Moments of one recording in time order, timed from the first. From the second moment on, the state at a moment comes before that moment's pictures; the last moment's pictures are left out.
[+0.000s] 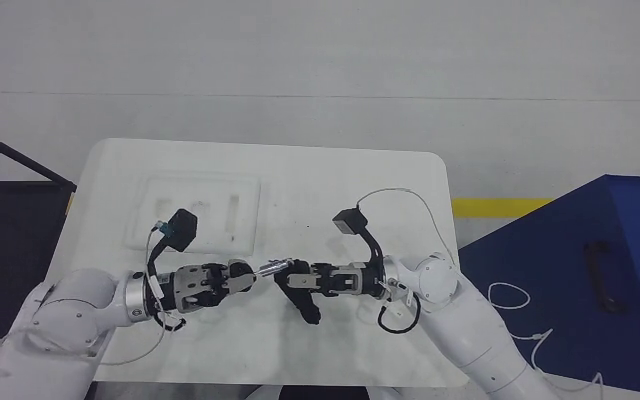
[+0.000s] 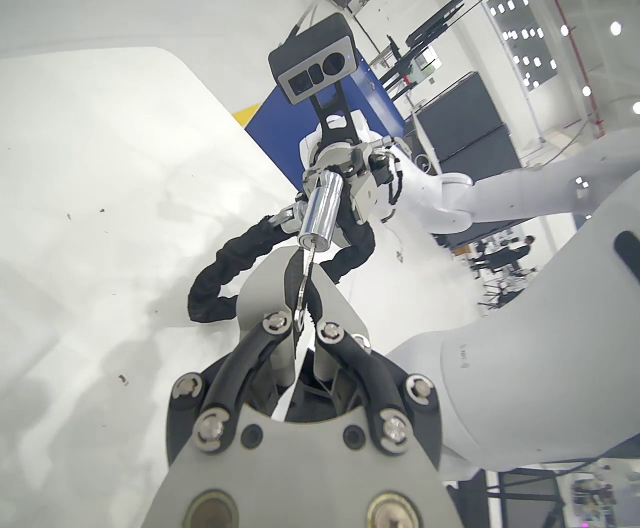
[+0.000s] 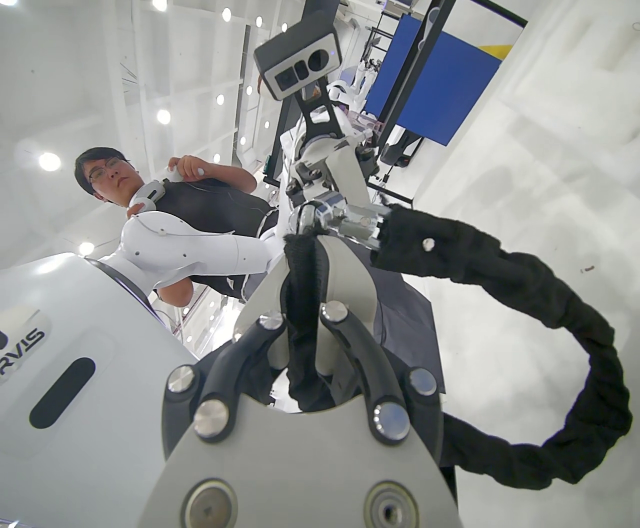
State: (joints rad) left arm 1.60 -0.86 -1.70 -2.02 -0.05 -0.66 -1.01; right arm -1.02 -1.25 0.90 -1.49 0.43 -0.54 1.03
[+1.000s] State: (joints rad) left arm 1.73 -0.91 -1.77 -2.16 0.66 -0.92 -0.38; right arm -1.05 -1.25 0.91 -1.53 0.40 -0.51 0.98
